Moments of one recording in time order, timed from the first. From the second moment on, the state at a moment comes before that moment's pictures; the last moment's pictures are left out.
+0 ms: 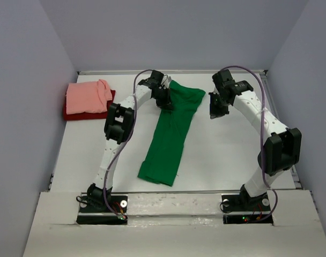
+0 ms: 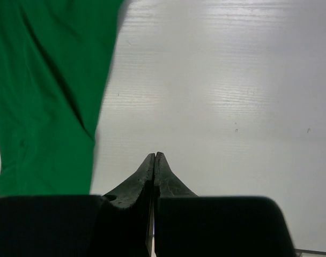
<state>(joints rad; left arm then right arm) -0.43 2.54 2.21 -0.68 0.45 -0.39 0.33 1.68 1.57 -1.01 0.04 0.36</state>
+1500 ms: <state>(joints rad) -0.37 1.95 1.83 -0.64 0.09 -0.30 0.54 1.69 1.36 -0.84 -0.12 0.39</state>
